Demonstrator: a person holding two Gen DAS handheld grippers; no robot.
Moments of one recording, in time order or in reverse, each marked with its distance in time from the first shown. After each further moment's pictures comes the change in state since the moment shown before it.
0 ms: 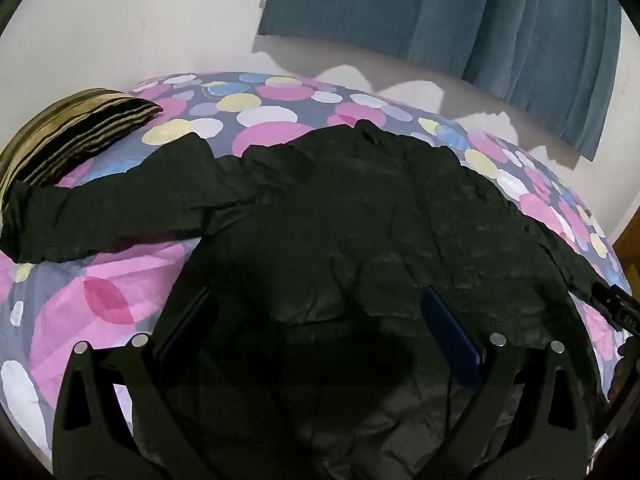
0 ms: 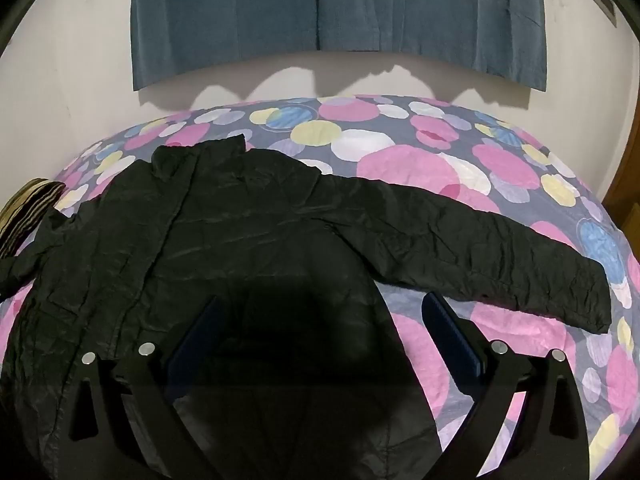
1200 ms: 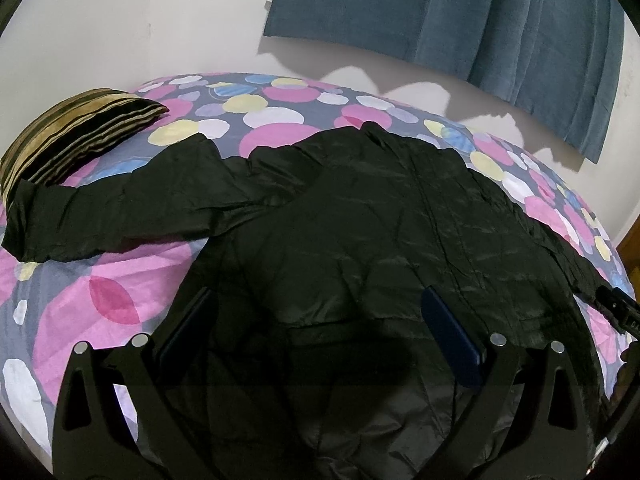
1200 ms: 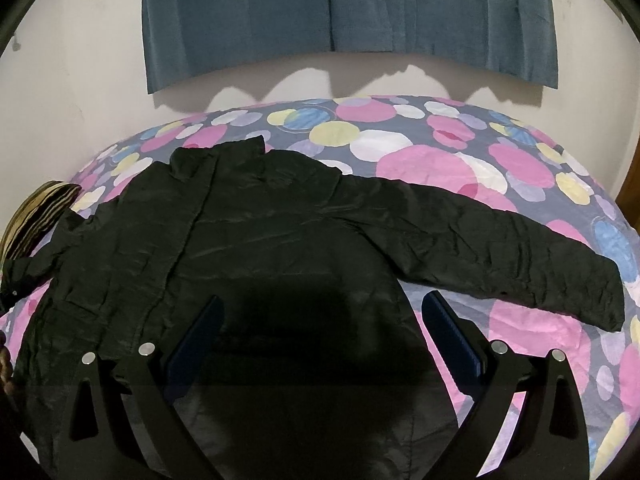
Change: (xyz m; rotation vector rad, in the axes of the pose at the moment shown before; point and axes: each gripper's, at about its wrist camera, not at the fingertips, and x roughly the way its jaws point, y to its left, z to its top) left arm 0.000 0.004 0.000 -0.002 -0.014 0.018; right arm -0.004 0.013 0.000 0.008 -0.004 0.055
